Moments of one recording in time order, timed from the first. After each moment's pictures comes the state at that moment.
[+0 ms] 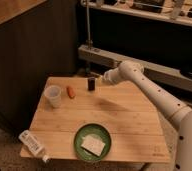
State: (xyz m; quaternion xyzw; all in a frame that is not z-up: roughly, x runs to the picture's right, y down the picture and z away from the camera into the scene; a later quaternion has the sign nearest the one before) arm 0.038 -0.042 0.880 0.12 -0.31 -0.61 0.72
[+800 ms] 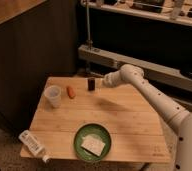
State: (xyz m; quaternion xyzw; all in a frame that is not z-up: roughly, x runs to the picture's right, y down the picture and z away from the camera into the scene) arm 0.036 -0.027 0.896 0.15 -0.32 -0.61 0.71
